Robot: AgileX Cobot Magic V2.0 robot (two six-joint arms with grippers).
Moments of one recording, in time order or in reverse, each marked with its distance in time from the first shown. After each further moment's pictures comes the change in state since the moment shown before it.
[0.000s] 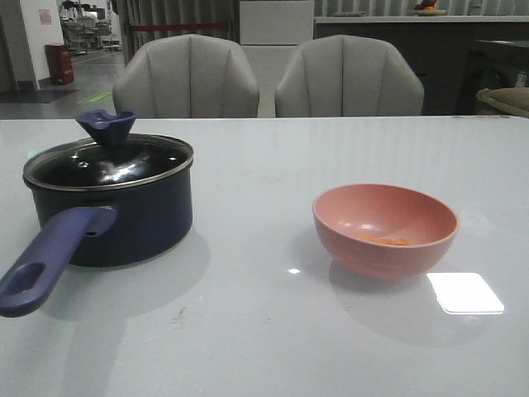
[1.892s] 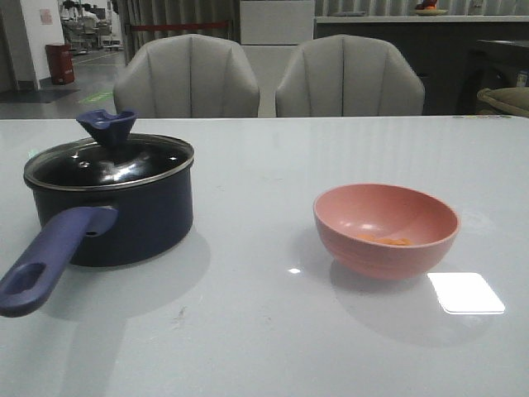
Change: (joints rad) left arm -0.139 1.182 -1.059 -0.021 0.915 0.000; right arm 0.000 0.000 0.000 0.000 0.000 0.000
